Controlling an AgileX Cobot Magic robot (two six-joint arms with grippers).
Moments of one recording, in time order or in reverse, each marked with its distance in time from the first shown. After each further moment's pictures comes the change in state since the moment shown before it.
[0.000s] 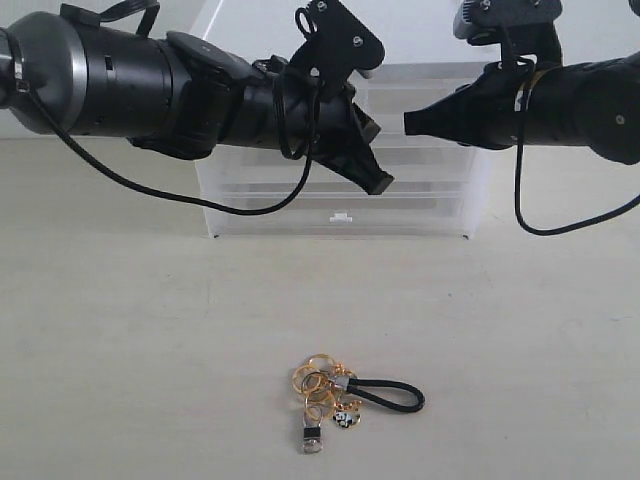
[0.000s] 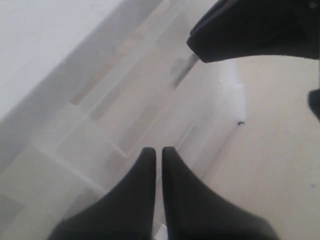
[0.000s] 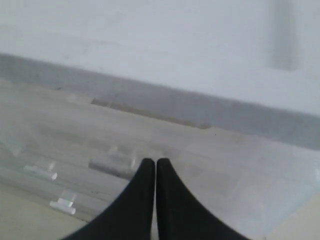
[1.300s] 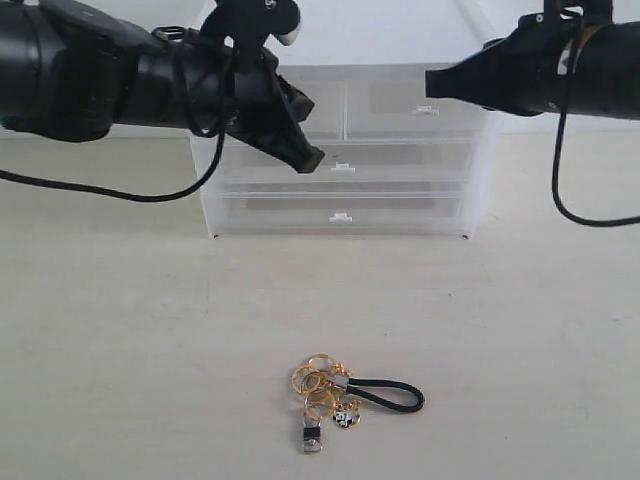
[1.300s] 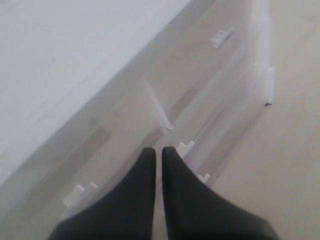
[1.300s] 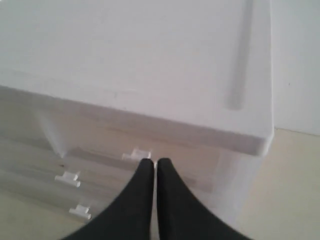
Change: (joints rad) left arm 0.084 -0.223 0.196 0.006 -0.004 -0.008; right arm -0.002 -0.188 0.077 0.007 -0.002 -0.012
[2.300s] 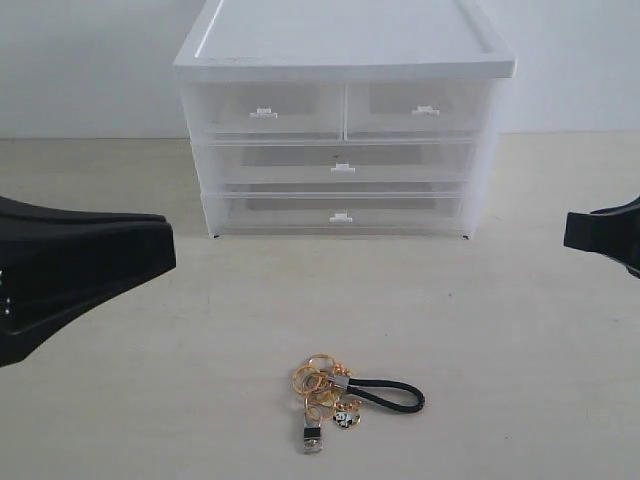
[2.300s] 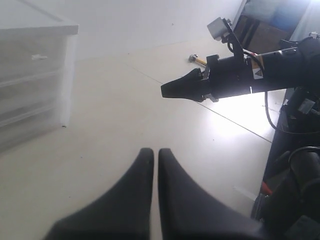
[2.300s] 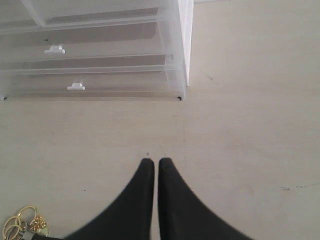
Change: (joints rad) left arm -0.010 -0.965 0.746 -0.388 0.418 -0.186; right arm 0.000 -0.589 0.480 0.004 0.294 0.215
